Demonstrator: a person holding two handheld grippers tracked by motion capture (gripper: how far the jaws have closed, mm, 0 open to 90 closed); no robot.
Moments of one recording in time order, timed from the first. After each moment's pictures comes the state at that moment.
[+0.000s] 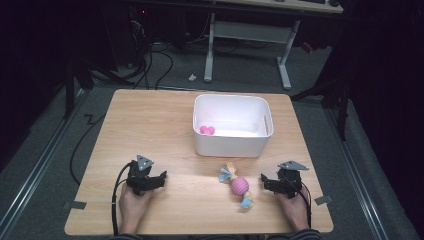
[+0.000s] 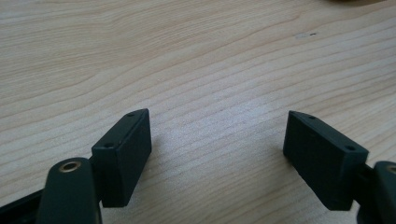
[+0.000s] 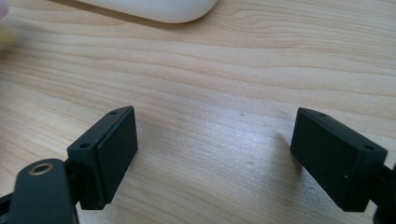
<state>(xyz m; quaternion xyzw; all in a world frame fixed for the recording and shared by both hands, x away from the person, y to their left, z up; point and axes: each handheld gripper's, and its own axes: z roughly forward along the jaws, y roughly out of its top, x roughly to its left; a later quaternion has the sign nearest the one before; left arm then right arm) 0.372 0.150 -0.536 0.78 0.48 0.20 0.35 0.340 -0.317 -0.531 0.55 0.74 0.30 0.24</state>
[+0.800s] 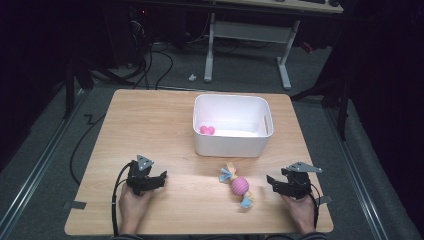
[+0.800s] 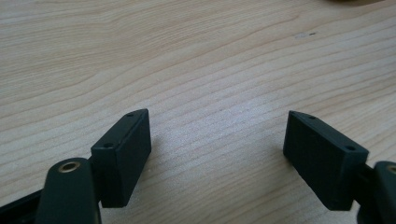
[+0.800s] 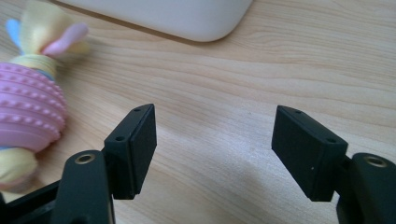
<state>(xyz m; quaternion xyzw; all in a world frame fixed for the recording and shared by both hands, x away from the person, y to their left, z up) 0.372 0.150 -0.536 0.78 0.48 0.20 0.35 0.320 -0.331 -0.503 0.52 0.75 0.34 0.21</state>
